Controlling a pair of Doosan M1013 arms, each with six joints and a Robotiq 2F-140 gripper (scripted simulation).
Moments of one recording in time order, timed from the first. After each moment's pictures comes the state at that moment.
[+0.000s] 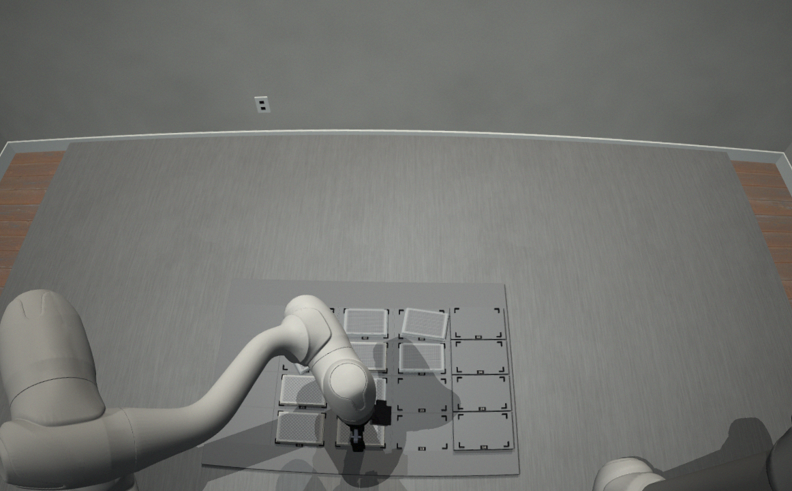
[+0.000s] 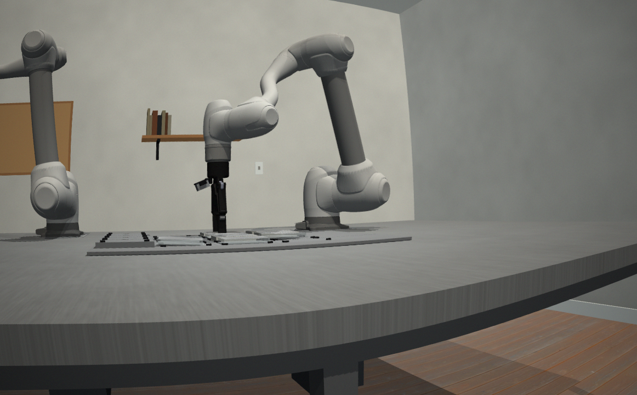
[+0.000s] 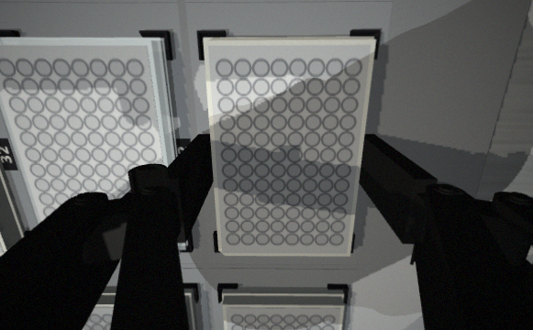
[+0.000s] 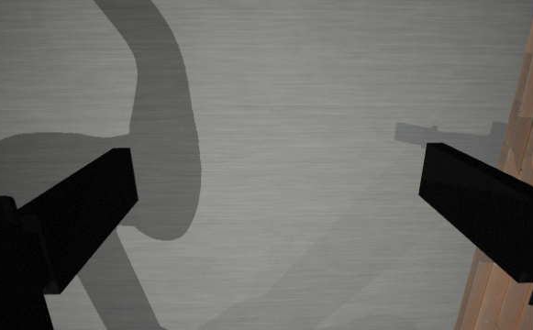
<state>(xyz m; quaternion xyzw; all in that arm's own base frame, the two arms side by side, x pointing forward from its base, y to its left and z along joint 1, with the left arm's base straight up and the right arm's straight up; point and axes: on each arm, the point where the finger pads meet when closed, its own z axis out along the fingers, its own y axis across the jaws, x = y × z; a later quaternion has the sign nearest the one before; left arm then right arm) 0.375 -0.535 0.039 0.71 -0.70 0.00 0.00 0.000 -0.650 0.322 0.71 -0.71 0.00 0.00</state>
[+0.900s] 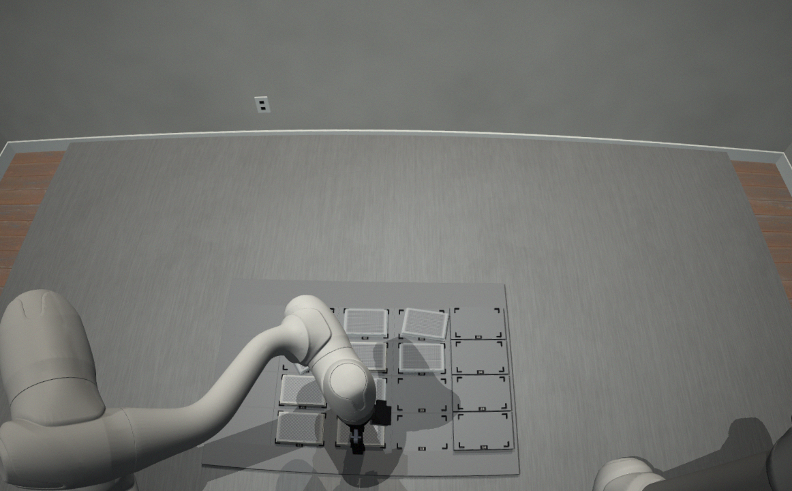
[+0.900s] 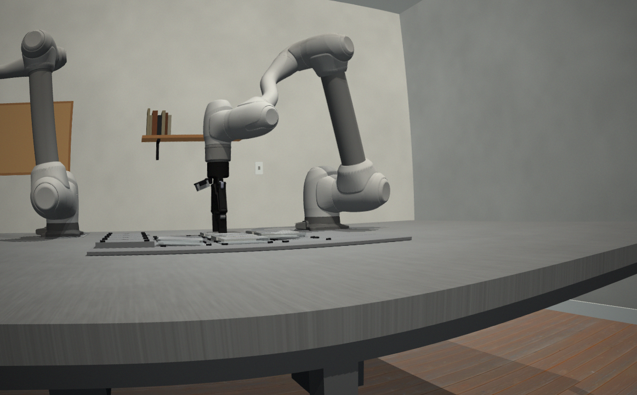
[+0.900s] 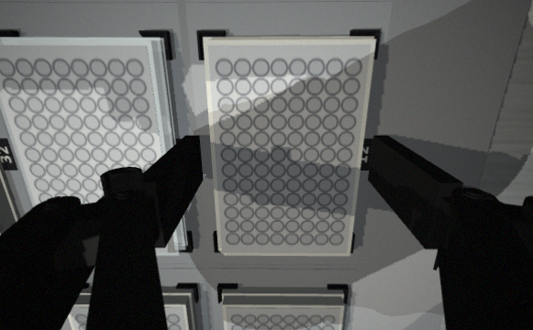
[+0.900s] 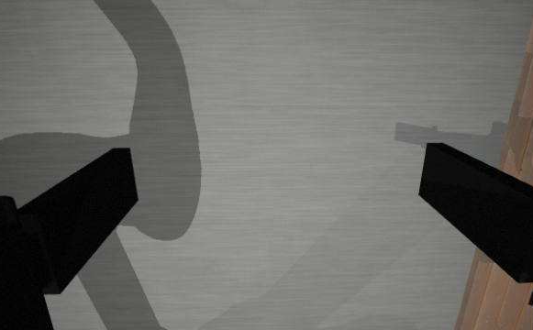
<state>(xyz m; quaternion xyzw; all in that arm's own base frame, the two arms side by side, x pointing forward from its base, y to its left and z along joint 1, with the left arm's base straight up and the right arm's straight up) 0.375 -0.535 0.039 0.71 -0.70 0.00 0.00 0.000 -0.650 0.322 0.71 -0.71 0.00 0.00</state>
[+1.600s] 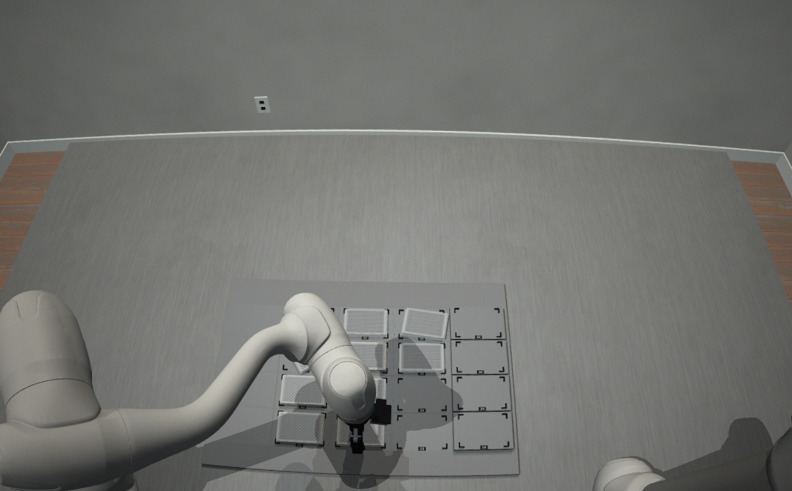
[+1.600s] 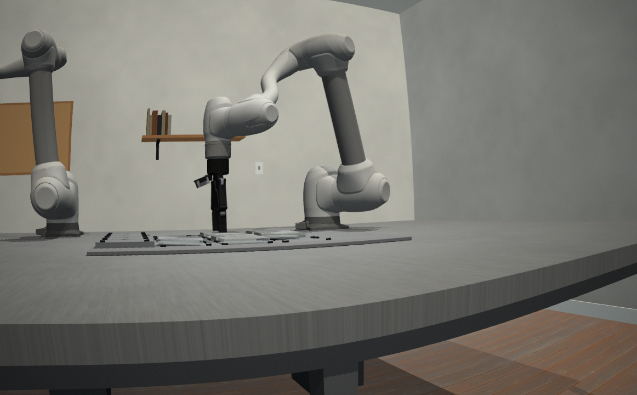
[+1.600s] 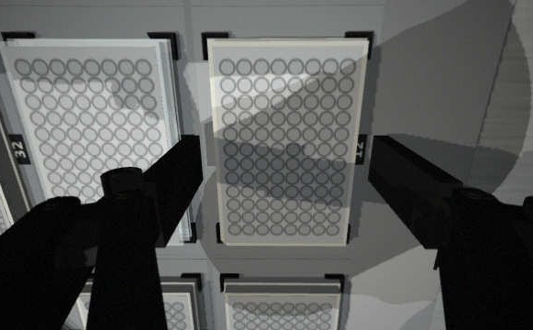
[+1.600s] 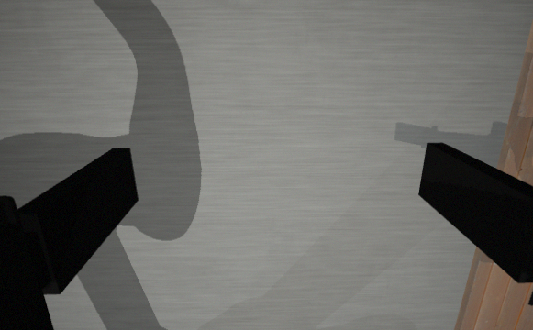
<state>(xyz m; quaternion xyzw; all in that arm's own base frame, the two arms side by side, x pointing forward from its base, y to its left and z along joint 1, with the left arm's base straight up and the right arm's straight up) 0.375 -0.535 0.050 0.71 -0.70 0.00 0.00 0.000 -0.650 0.322 0.71 -0.71 0.00 0.00</state>
